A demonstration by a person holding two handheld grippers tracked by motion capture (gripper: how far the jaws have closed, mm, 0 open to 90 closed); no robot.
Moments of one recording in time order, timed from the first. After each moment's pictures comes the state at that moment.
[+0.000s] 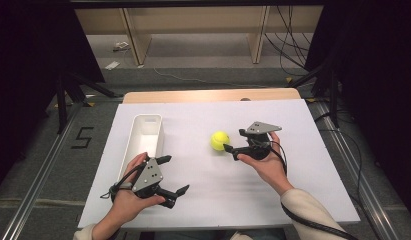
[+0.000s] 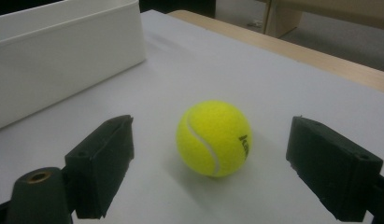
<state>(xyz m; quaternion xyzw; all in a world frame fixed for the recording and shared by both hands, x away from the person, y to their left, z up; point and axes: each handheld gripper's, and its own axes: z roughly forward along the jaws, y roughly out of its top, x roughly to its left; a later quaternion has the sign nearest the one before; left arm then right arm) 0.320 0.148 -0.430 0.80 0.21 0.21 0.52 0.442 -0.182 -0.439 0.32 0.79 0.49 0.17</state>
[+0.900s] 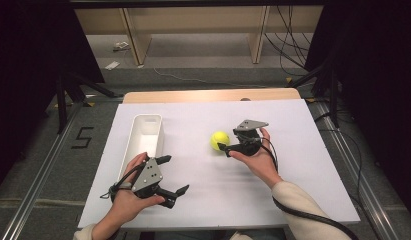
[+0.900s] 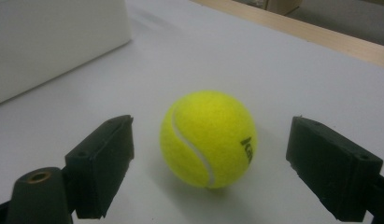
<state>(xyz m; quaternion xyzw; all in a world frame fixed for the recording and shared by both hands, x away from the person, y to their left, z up) 0.320 0.149 -0.429 0.80 0.21 0.21 0.53 0.468 -0.162 -0.459 0.33 0.81 0.45 0.16</state>
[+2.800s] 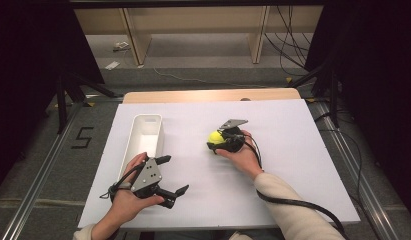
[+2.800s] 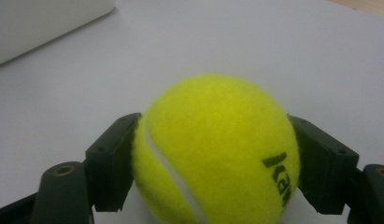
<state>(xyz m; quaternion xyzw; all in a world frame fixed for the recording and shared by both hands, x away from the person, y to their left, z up) 0.320 0.150 -0.429 0.79 0.21 0.21 0.53 0.500 -0.124 -0.490 0.34 0.83 0.42 0.14</state>
